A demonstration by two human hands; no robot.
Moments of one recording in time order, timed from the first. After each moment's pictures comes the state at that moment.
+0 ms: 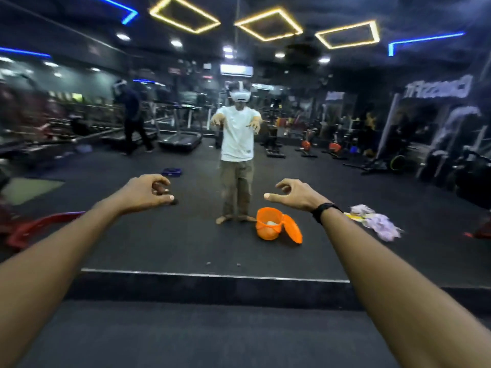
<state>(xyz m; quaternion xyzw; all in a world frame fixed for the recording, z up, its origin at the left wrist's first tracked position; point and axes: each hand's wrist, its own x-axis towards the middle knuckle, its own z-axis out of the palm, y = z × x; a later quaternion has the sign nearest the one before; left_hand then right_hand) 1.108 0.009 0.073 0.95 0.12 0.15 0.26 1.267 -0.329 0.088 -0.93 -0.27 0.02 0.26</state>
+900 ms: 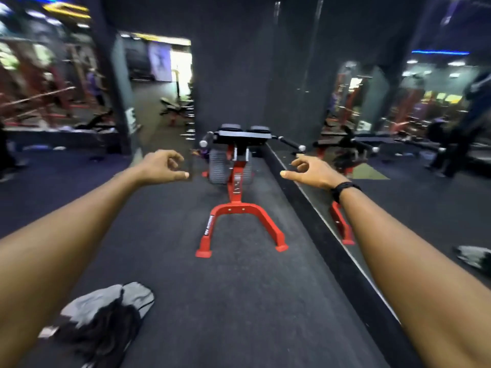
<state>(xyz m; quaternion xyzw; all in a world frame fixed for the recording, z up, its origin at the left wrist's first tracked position) 0.560 0.293 0.037 0.64 0.71 0.25 0.12 0.923 0.373 0.051 -0.57 -0.77 0.20 0.20</state>
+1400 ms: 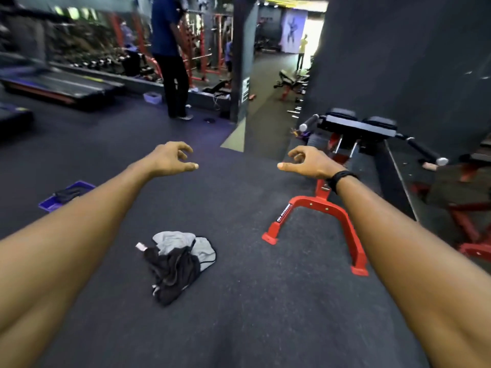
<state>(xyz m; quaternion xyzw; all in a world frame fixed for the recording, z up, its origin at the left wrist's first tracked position) 0.445 0.272 -0.014 0.43 0.86 0.26 0.12 0.707 0.506 0.000 -0.35 -0.90 0.27 0.09</state>
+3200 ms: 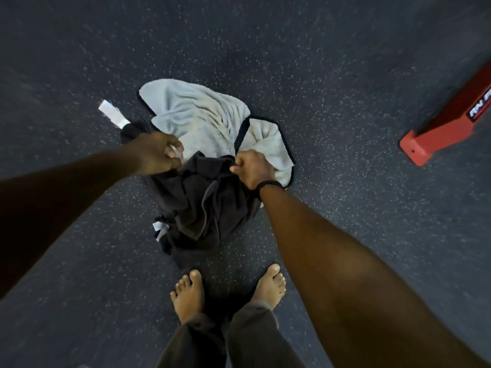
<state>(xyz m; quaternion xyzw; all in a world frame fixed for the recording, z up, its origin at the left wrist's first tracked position) -0.044 0.385 -0.860 0.27 0.84 0.10 0.46 0.116 0.549 -0.939 -0.31 -0.86 0.33 -0.22</state>
